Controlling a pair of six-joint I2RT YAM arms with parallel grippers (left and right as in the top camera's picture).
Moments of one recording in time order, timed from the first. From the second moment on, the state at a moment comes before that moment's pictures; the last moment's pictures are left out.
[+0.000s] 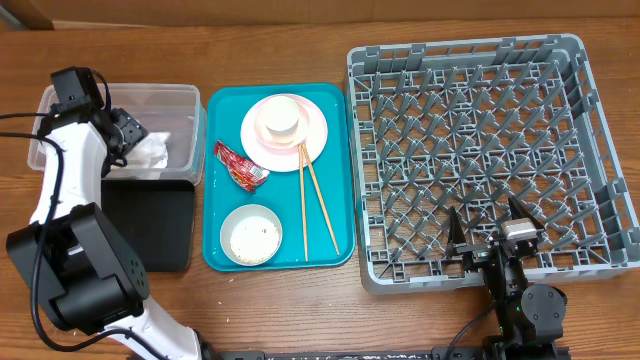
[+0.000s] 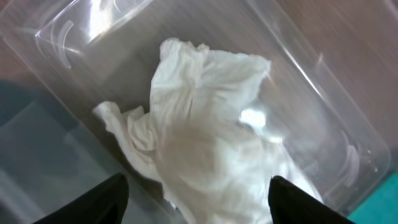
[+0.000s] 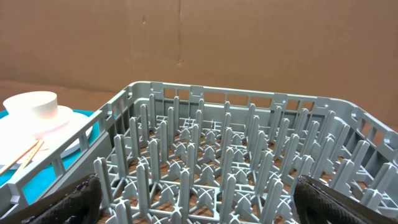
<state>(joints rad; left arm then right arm) 0.37 1.90 1.48 -0.74 -0.11 -0.47 0.09 0.01 0.02 -0.03 -0.07 -0.06</state>
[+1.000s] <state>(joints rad) -0.11 1.76 1.41 -1.06 0.08 -0.49 0.09 0.01 0.02 -0.03 -0.07 -0.06</state>
